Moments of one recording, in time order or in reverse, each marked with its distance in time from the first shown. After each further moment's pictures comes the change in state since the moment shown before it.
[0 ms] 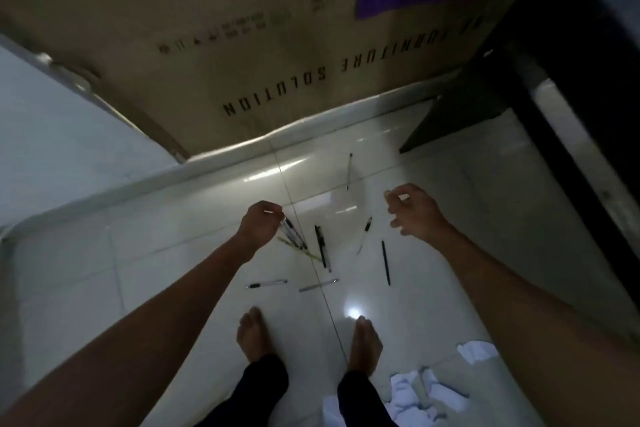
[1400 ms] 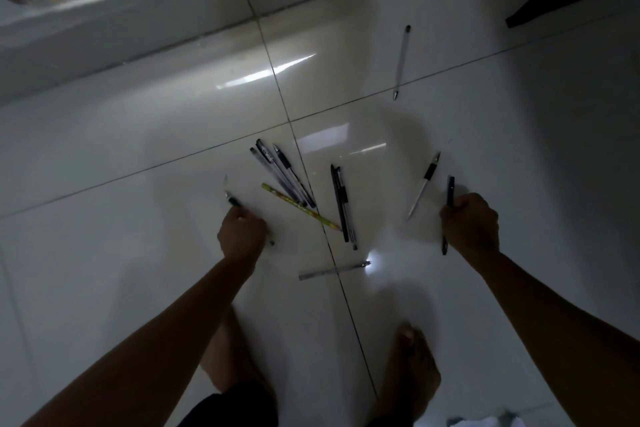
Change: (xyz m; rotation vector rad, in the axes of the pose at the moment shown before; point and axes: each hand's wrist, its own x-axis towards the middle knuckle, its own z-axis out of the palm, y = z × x) left_hand 0.227 -0.293 0.119 0.011 0.455 -0.330; right_hand 0.214 0.302 0.158 -0.399 0.313 0.151
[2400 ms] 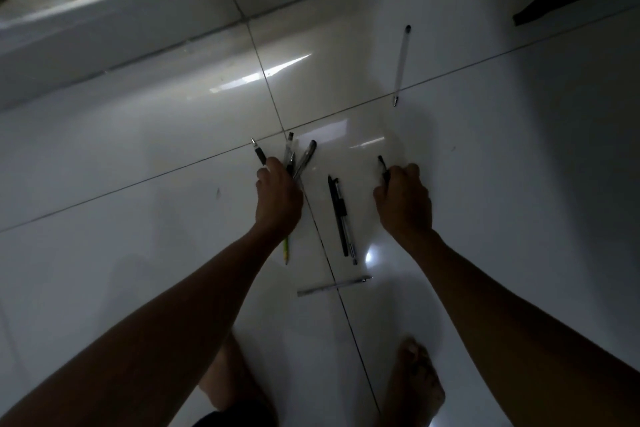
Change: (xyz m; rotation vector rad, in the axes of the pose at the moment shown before) left_hand 0.008 0.079 0.051 0.399 -0.163 0.549; right_hand -0.004 -0.091 0.050 -0.158 -0.047 -0.395
